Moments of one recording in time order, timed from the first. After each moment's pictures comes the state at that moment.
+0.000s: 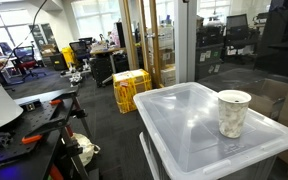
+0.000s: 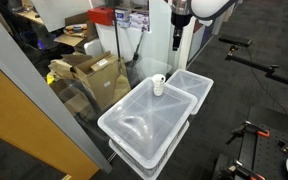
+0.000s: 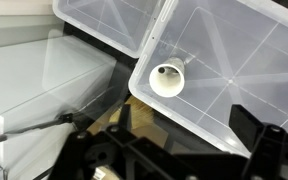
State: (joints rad) arm -0.09 0.13 -0.09 -2.01 -0.33 2.35 -0.39
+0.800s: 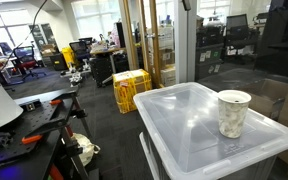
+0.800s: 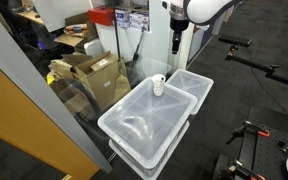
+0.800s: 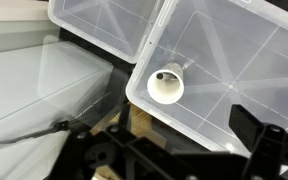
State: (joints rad) arm -0.10 0.17 -0.09 -1.99 -0.33 2.35 -0.39
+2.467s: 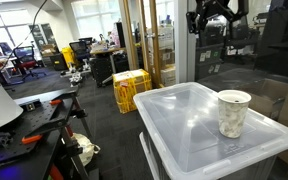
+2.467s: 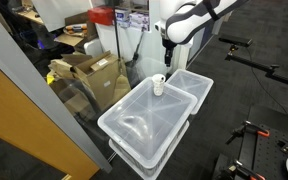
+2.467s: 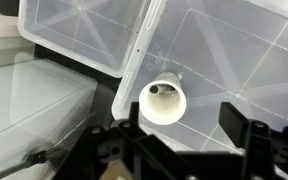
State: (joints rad) arm -0.15 0.46 -0.08 -1.80 -0.25 2.35 -0.39
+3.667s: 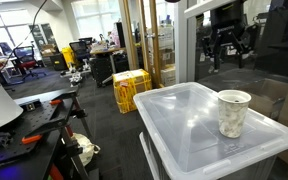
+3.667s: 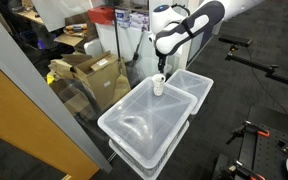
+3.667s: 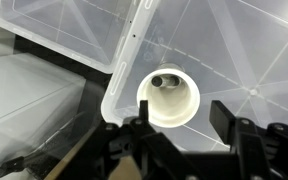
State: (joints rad) arm -0.19 0.71 -0.04 -1.57 -0.21 2.35 -0.45
